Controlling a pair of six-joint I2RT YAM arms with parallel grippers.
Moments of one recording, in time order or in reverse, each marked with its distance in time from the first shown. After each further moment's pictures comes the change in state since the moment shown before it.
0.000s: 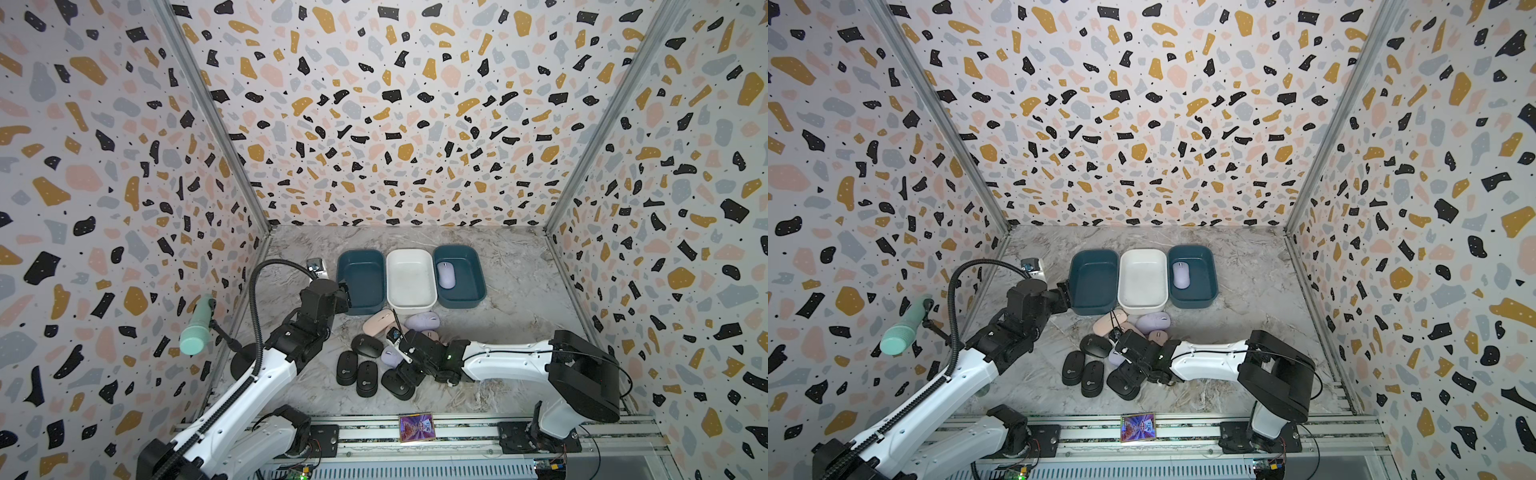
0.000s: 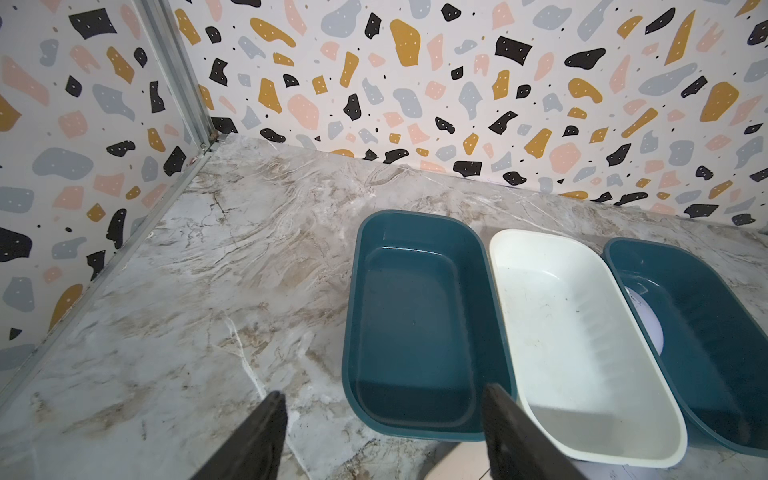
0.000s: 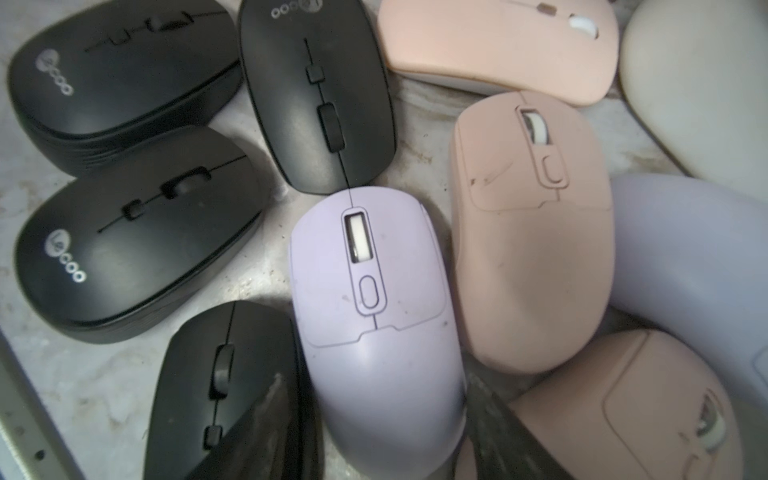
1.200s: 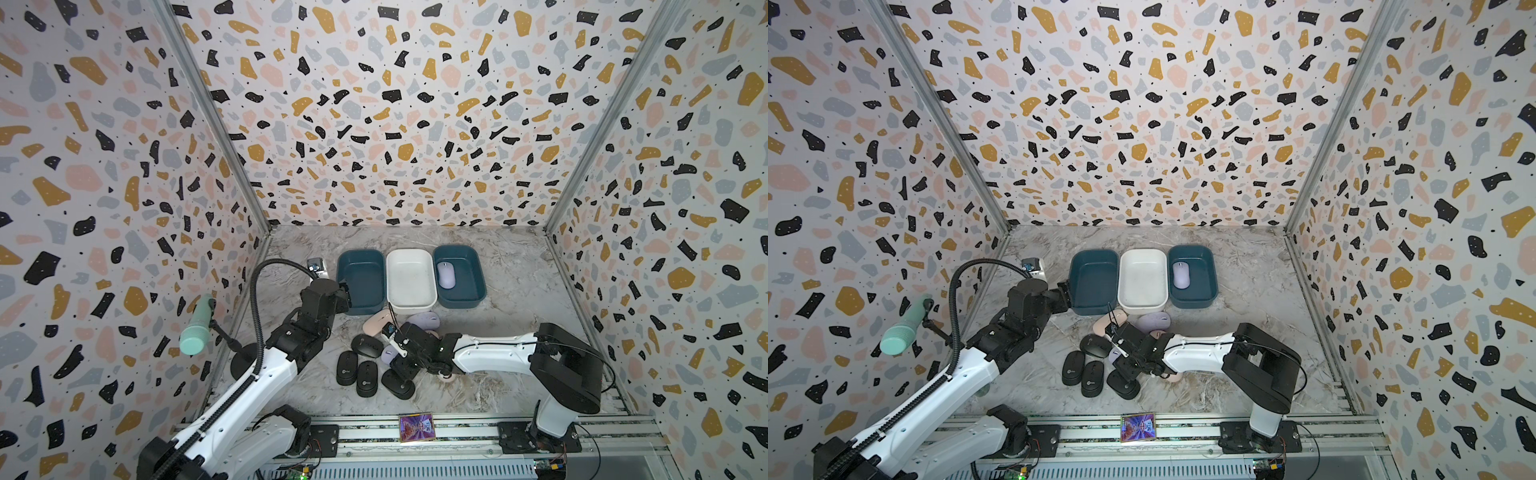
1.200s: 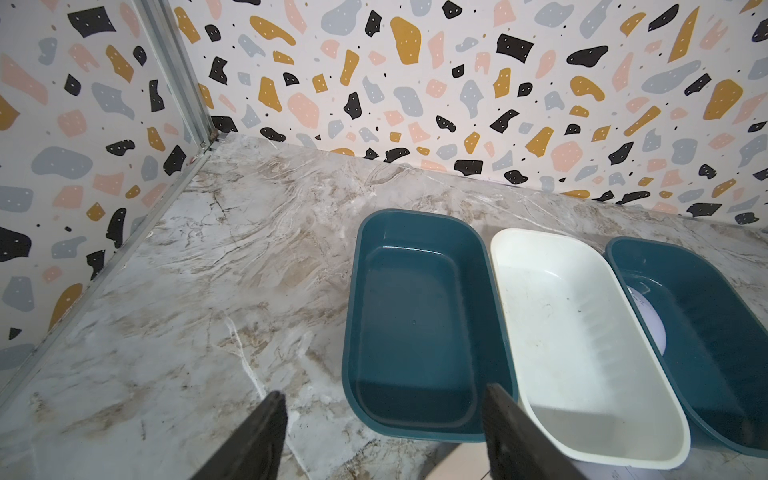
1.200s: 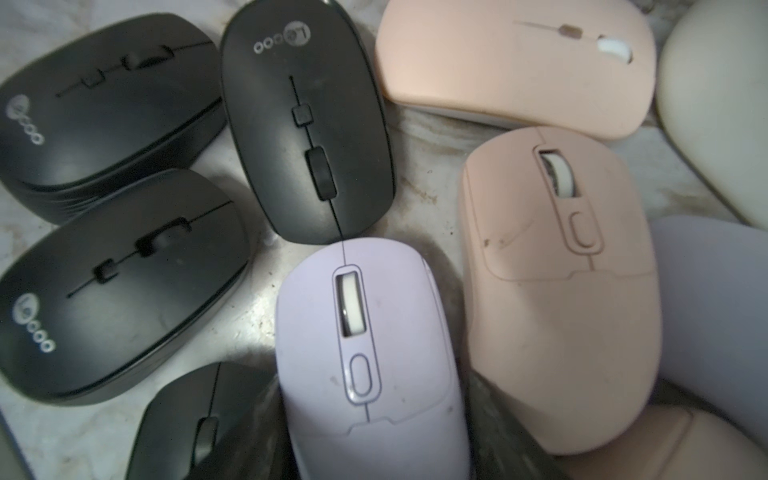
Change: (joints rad) left arm 0.000 0.008 0.000 0.004 -0.002 0.000; right arm -0.048 0.086 0.062 0.024 -0.062 -0.018
